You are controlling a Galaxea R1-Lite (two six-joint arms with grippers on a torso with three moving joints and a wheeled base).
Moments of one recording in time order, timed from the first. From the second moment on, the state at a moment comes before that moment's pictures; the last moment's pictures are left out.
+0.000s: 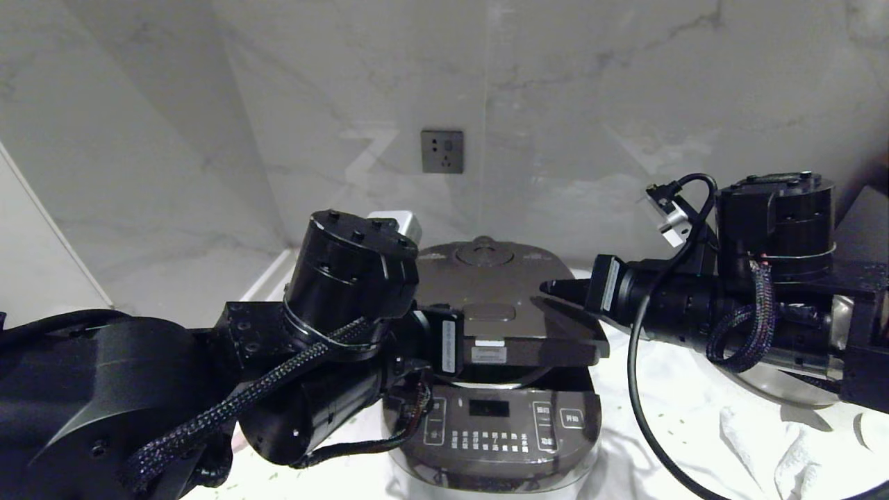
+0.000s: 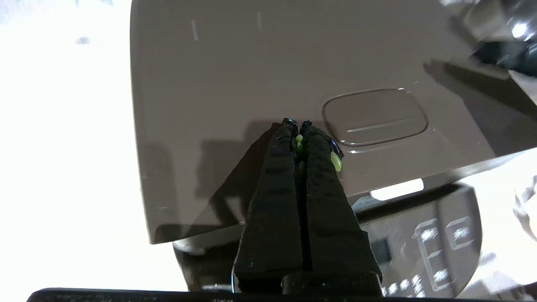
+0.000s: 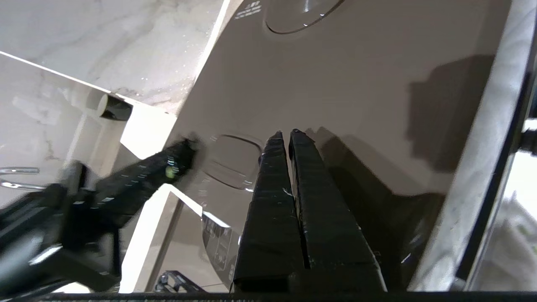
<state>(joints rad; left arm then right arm) -0.93 1.66 -0.99 -0.23 0.39 -0.40 0.56 1.58 -0.83 -0.39 0.16 0.67</state>
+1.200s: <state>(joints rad) -0.93 1.74 -0.83 -0.36 0.38 -0.44 0.59 1.61 -0.60 -0.56 0.23 0.76</state>
